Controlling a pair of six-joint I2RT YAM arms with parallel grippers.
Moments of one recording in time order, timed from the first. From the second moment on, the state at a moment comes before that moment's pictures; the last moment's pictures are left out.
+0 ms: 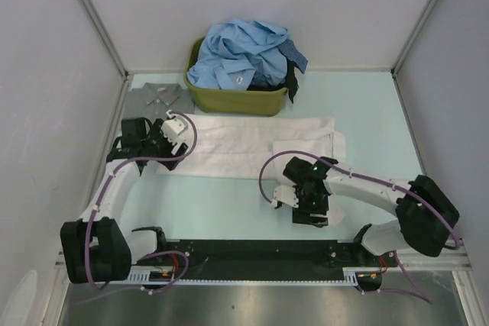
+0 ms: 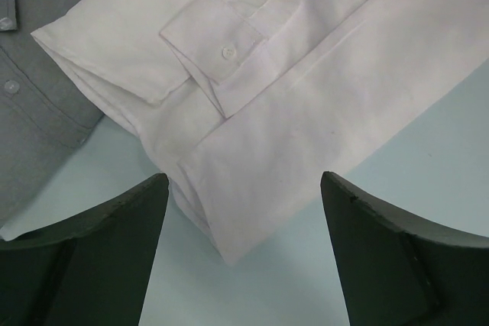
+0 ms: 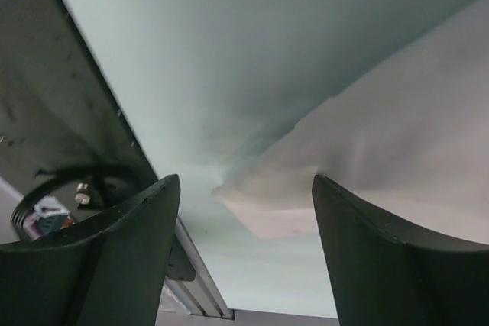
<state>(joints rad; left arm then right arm) 0.07 1.17 0.77 -0.44 0.49 0.73 0.84 1.37 0.81 -1.02 -0.13 -0.66</state>
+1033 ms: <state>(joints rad) 0.06 1.30 0.91 -0.55 0.56 0.79 0.11 2.01 1.74 -1.23 -0.49 -0.78</state>
